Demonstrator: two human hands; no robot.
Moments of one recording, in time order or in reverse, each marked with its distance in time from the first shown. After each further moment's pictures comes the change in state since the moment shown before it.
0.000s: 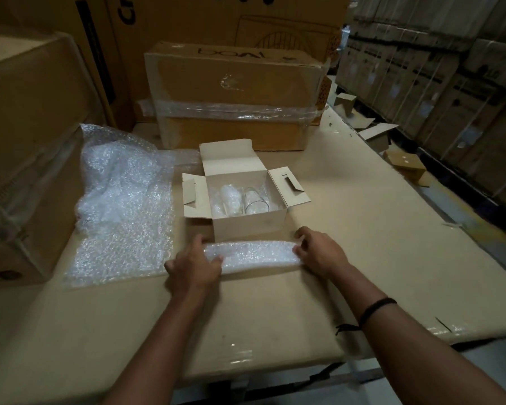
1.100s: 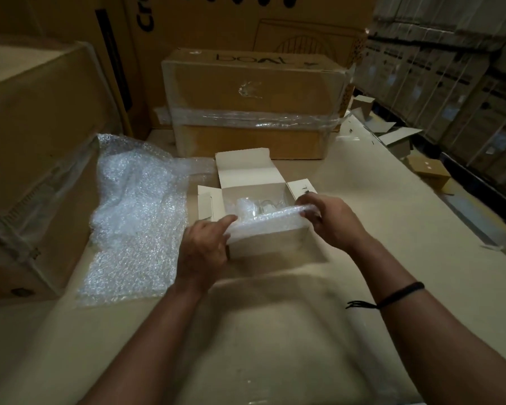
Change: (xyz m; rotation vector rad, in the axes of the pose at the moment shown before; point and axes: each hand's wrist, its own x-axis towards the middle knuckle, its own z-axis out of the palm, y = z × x) left_hand 0.048 0.019 -0.044 -0.087 0.379 0.727; right_hand 0.053 -0.056 -0.068 0.069 0.270 -0.403
